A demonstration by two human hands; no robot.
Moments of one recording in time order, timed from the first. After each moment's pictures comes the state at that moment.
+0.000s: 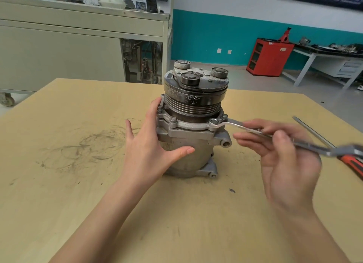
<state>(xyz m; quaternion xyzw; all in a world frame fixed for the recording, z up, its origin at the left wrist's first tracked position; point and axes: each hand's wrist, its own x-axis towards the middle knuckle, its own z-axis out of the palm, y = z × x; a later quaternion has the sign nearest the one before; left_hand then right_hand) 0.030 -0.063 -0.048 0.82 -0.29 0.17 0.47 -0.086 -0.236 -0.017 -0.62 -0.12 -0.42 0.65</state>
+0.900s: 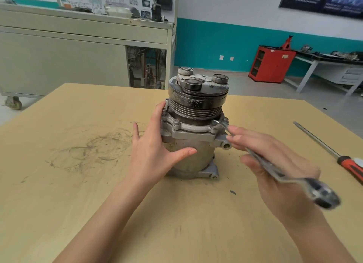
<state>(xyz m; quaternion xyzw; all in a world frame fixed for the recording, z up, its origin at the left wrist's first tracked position) 0.024 -0.062 -0.042 0.82 -0.28 0.15 0.47 -0.105 -0.230 -0.006 -0.82 -0.20 -0.47 0.27</state>
